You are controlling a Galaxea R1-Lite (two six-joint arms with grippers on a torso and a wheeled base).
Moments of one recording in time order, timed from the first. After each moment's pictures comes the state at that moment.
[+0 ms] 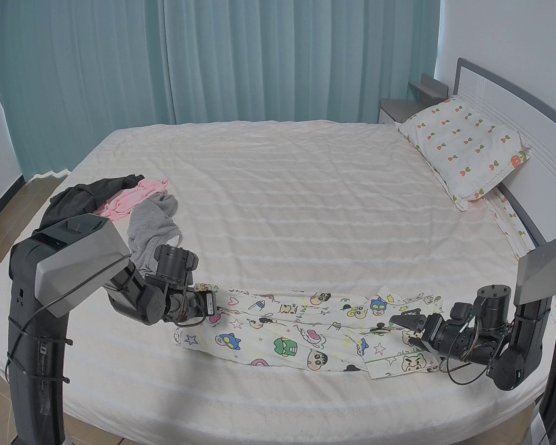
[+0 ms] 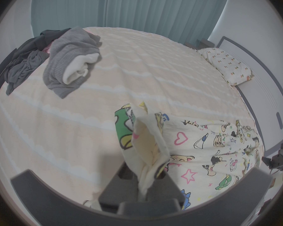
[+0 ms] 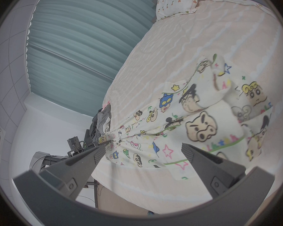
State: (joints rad) left arm -0.25 2.42 -1.12 -0.48 0.00 -0.32; right arm 0.22 2.25 -0.18 -1.55 0.37 0.85
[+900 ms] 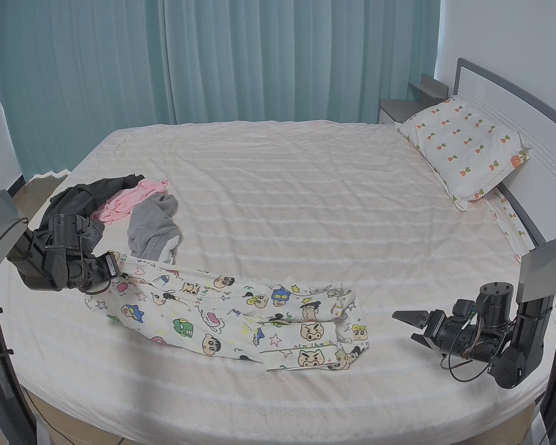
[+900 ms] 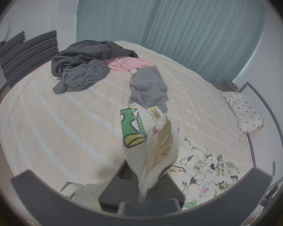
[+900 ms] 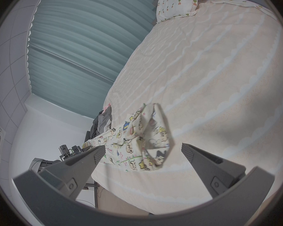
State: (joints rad) left arm 0.18 2.17 -1.00 -0.44 -0.14 -0.33; right arm 0.20 2.24 -0.19 -1.55 0.37 0.85
